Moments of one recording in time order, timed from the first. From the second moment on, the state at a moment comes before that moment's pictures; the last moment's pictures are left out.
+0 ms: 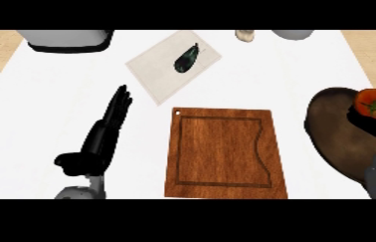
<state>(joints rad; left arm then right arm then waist) -0.04 0.05 -0.15 -1.58 0.01 0.04 -0.08 -0.15 -0.36 -0.22 -1.43 0.98 -0.72 0.51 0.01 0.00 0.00</state>
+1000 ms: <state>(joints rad) -0.03 0.05 -0.15 -1.57 0.01 0.01 -0.12 -0.46 -0.48 -0.41 -0.66 0.47 -0.45 -0.04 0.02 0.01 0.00</state>
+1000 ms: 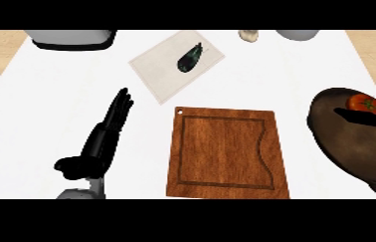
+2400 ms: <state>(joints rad) 0.01 0.05 -0.12 -1.64 0.00 0.01 -0.07 0.17 -0.35 -0.67 -1.32 -0.11 0.11 -0.36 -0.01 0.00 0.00</state>
